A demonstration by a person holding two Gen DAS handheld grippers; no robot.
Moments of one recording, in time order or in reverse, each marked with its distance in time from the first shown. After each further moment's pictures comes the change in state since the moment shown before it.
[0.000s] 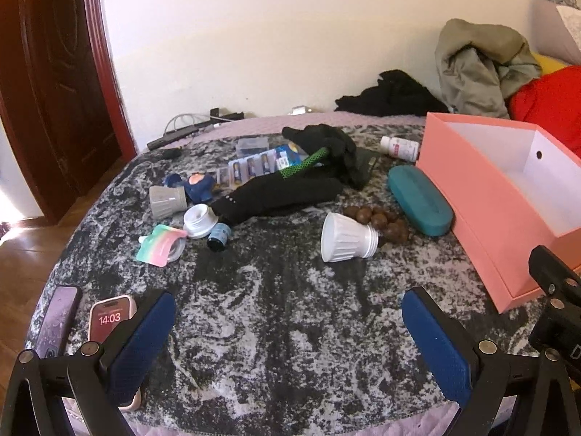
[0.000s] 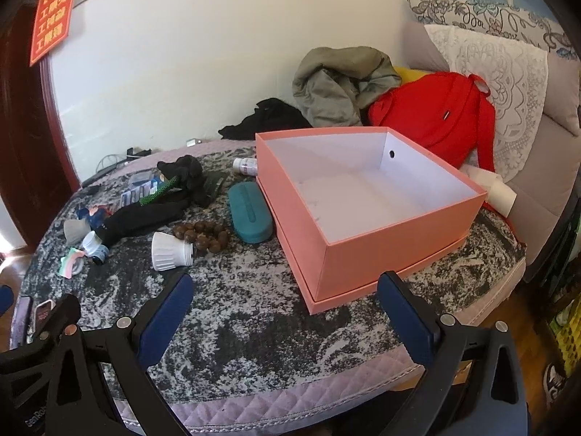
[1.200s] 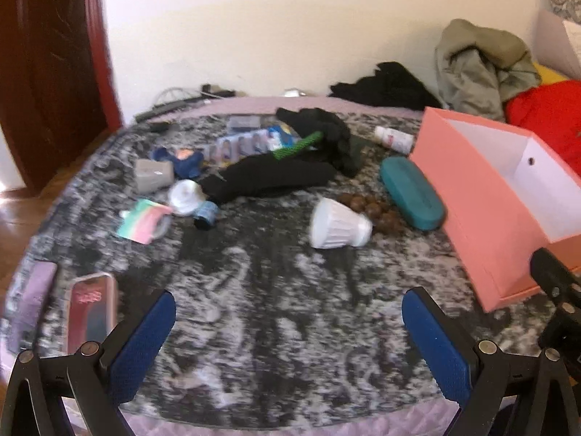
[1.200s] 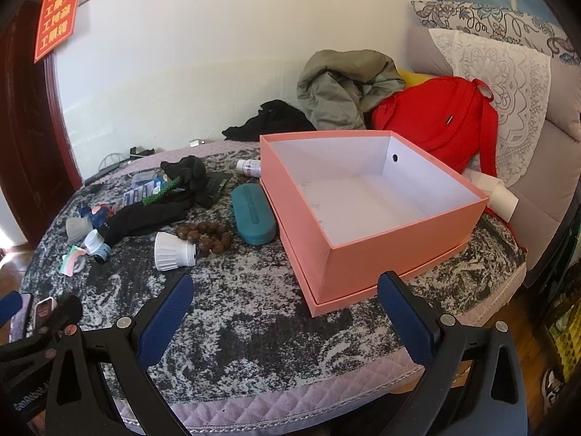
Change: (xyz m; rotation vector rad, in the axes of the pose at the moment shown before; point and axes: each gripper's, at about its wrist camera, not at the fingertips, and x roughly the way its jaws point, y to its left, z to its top) left arm 0.015 0.022 0.001 -0.095 0.073 -0.140; right arm -0.002 0.002 0.001 -0.011 -0.014 0.010
